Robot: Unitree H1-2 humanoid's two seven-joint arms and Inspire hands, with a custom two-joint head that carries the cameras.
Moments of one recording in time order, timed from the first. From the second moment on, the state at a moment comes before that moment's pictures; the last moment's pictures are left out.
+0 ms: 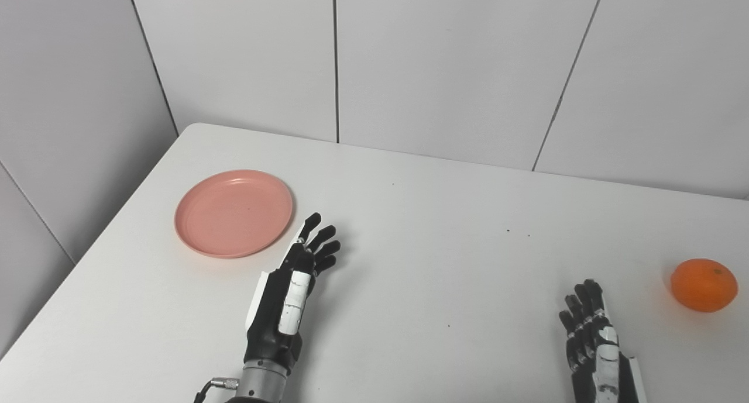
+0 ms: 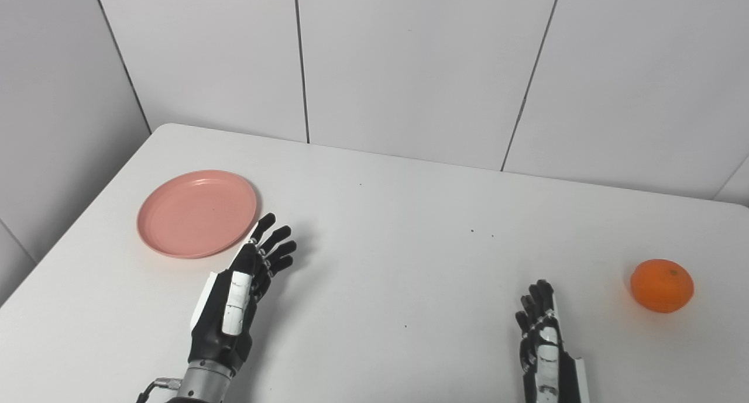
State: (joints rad) left arm 0.13 -0.10 -0.02 -0.45 0.04 0.15 -0.06; right arm 0.20 0.10 -0.03 -0.19 0.10 -0.12 0.14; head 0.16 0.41
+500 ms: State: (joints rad) left arm -0.07 0.11 0.10 -0.50 -0.10 0.23 -0.09; right arm 0.20 0.09 -0.03 -0.19 0.10 -0.12 0.14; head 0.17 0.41
